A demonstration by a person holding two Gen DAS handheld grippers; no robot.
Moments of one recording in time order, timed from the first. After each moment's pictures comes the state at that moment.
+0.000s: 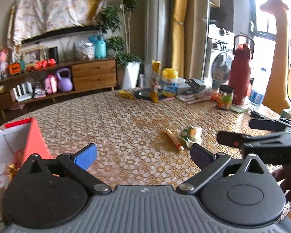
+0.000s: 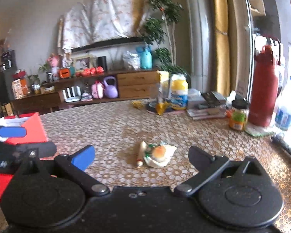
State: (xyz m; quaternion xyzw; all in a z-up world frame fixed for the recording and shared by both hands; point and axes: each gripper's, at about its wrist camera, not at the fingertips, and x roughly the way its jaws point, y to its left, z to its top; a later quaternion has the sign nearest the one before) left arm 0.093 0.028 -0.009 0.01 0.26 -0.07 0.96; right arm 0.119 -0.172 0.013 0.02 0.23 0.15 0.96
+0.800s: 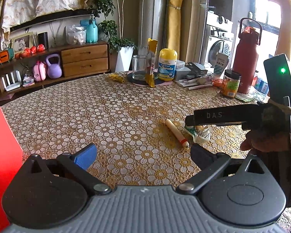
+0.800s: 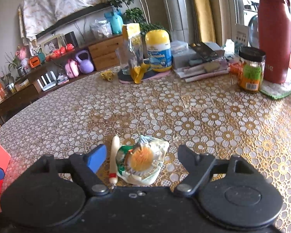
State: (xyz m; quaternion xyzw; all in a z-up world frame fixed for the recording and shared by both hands) left arm 0.158 0.025 -0.052 0.01 0.30 -0.09 0.95; right arm 0.248 -0.166 -0.048 0.09 0.36 0.09 0.92
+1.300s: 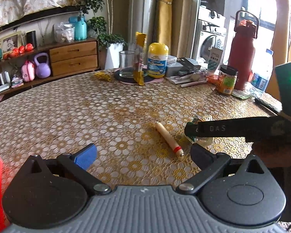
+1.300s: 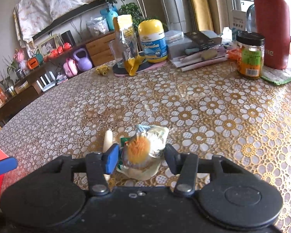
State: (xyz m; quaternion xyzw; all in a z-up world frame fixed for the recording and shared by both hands) left arm 0.196 0.004 -0.066 0.01 0.31 -0.12 0.94; right arm 0.253 -0.179 -0.061 0.11 0.37 0.10 0.92
